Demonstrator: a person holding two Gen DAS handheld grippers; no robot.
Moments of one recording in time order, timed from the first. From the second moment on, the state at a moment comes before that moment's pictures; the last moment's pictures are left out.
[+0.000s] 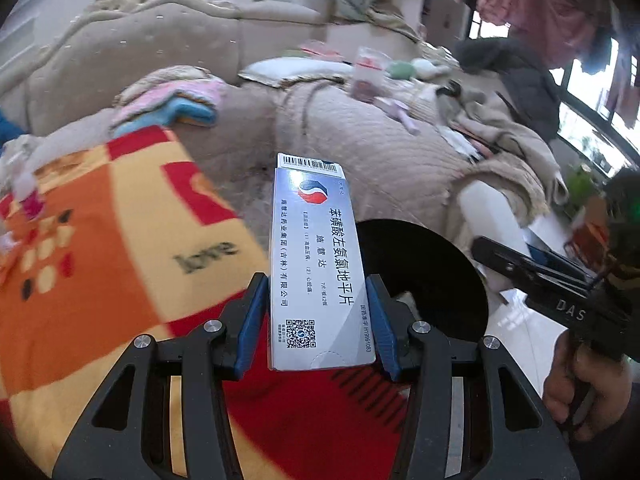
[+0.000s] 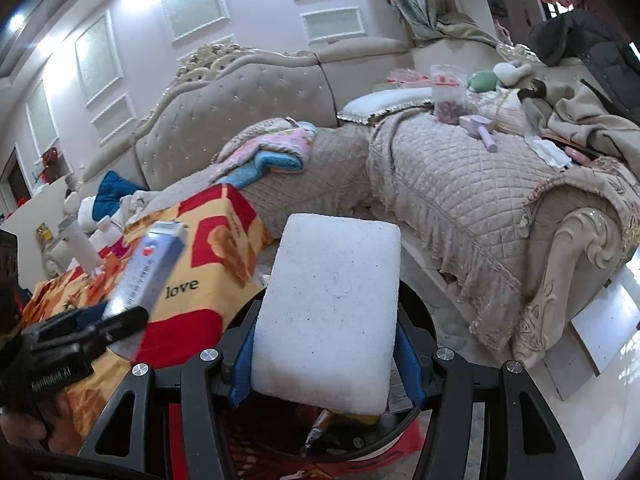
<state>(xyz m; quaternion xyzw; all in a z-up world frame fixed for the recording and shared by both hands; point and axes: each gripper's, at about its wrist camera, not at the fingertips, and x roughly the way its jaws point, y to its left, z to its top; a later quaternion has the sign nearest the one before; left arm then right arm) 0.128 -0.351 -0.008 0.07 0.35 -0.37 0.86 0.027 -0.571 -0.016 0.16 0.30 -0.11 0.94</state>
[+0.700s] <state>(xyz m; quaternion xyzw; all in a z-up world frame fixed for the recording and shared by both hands) 0.124 -0.395 -0.031 0.12 0.38 -0.41 0.82 0.058 -0.591 -0.043 0.20 0.34 -0.16 0.90</state>
